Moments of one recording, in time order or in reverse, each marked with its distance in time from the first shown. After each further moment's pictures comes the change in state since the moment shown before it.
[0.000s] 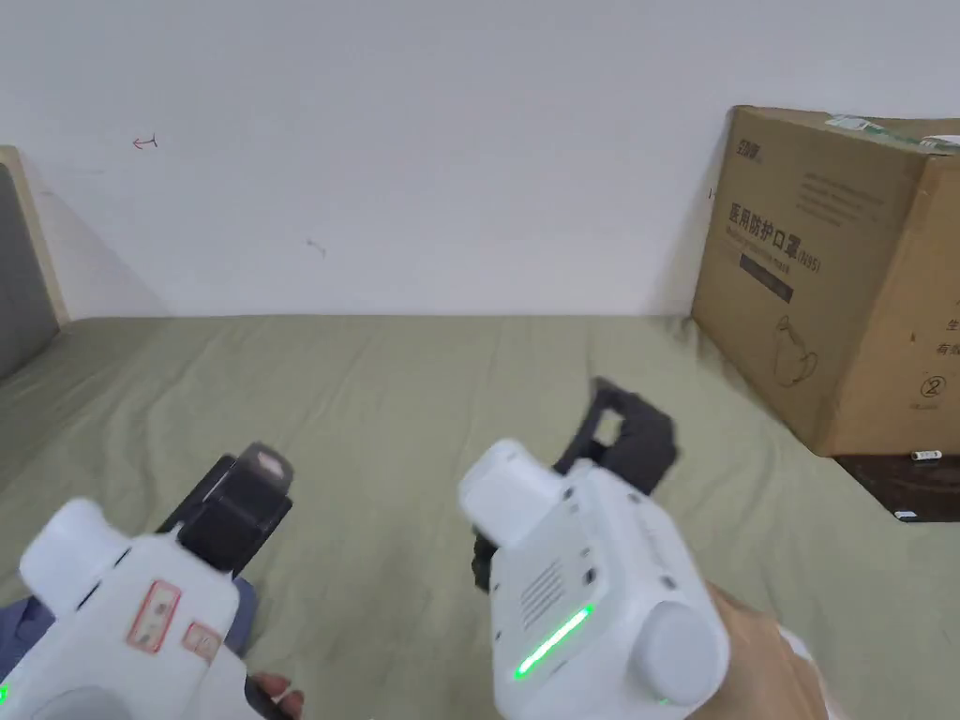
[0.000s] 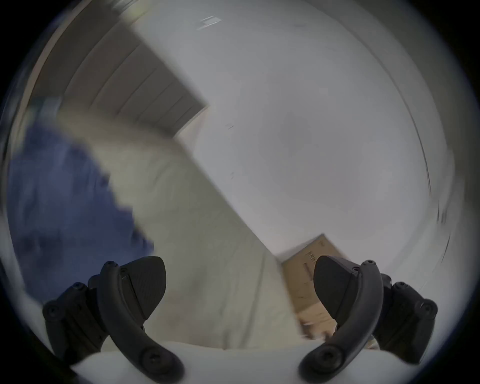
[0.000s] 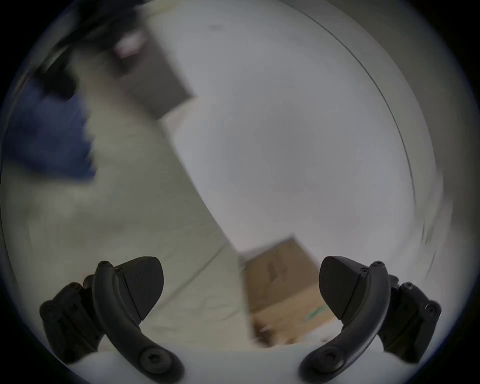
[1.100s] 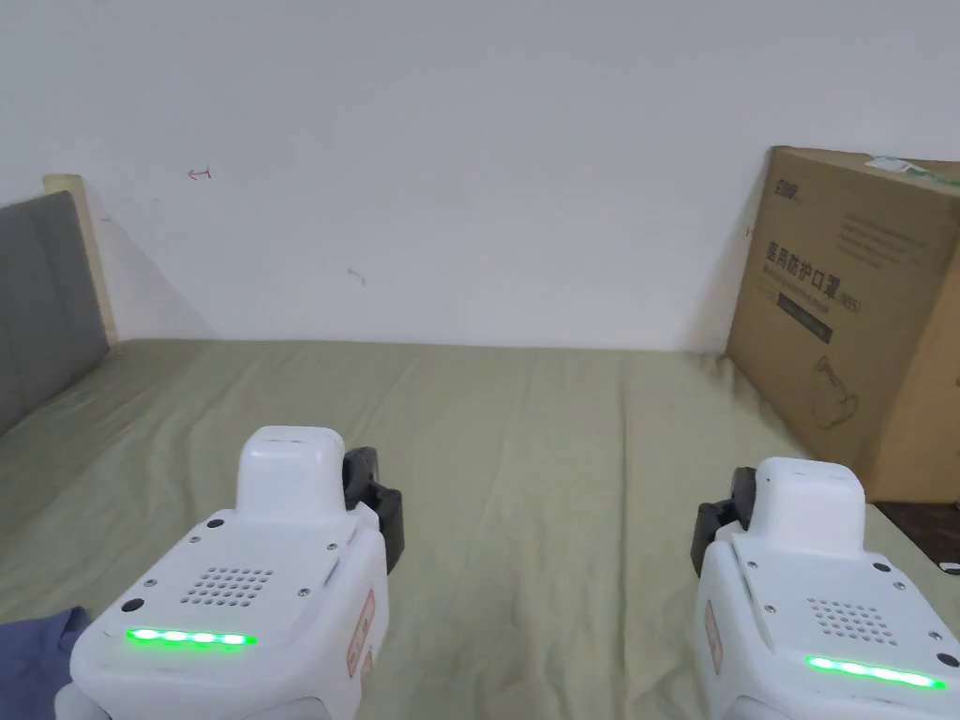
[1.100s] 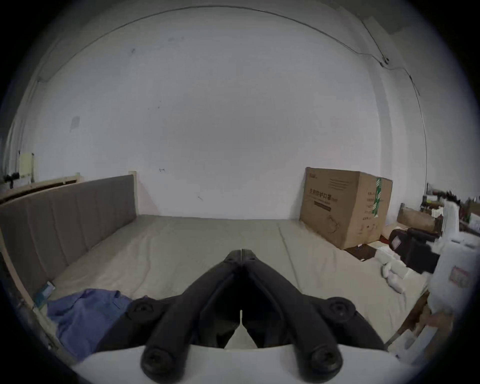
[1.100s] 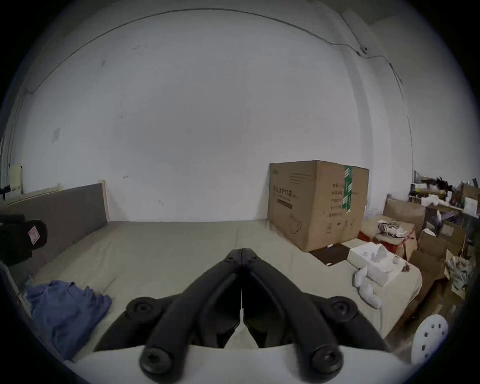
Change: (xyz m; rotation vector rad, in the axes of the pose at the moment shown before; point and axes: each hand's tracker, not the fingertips) left arm 0.066 0.002 0.015 -0.066 -0.130 -0.624; right arm 0.058 -0.044 0.025 -0.063 -0.108 -0.767
